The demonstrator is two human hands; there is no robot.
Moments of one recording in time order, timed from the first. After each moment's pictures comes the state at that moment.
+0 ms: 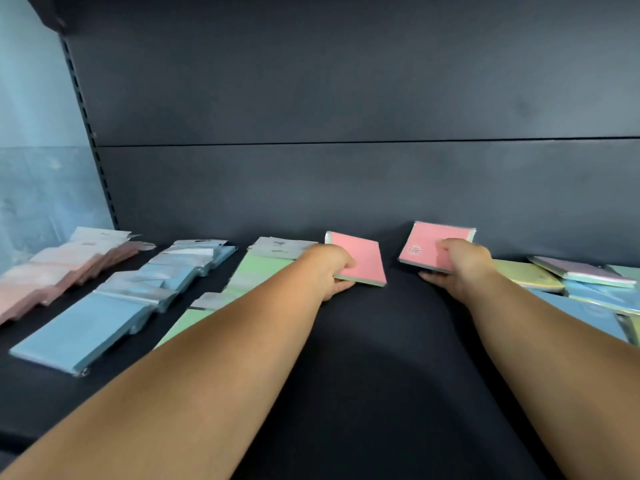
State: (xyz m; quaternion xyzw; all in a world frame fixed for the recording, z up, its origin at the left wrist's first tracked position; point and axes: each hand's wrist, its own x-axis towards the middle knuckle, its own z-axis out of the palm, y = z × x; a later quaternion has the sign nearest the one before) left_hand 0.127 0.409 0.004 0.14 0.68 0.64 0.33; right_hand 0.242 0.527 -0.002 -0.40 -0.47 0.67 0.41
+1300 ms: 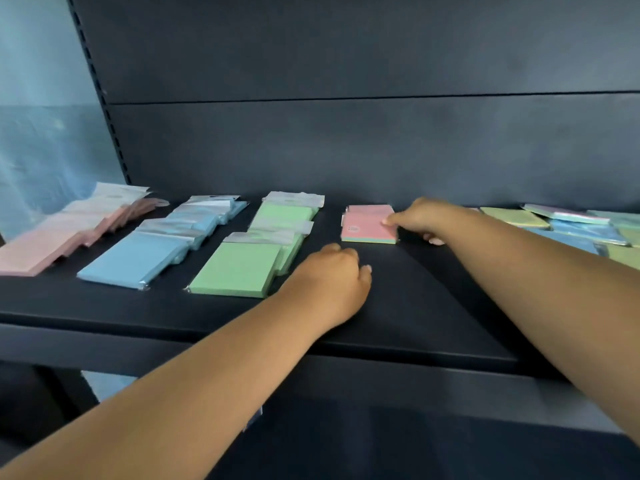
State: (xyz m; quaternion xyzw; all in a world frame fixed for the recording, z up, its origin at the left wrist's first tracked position) left_hand 0.202 0.292 -0.027 0.50 0.85 0.17 -0.04; right_hand 0.247 0.456 0.014 -0.46 -0.86 0.22 0.06
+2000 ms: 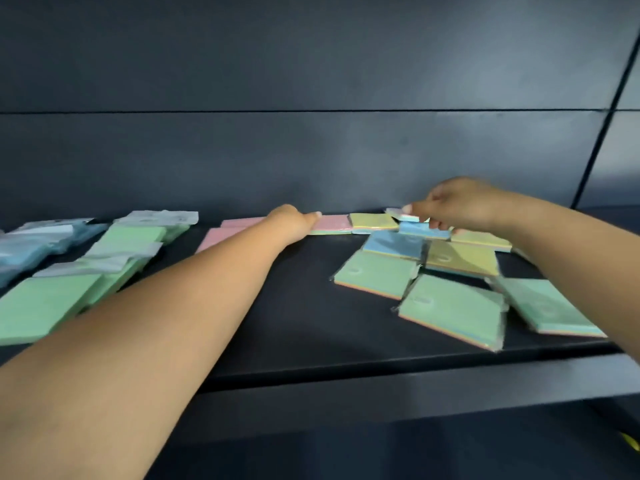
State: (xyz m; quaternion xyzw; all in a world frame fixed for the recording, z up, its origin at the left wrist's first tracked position) left_hand 0.254 0.449 0.018 0.41 0.87 0.26 0.12; right_hand 0.447 0.532 0.048 -0.45 -0.86 0.17 0.16
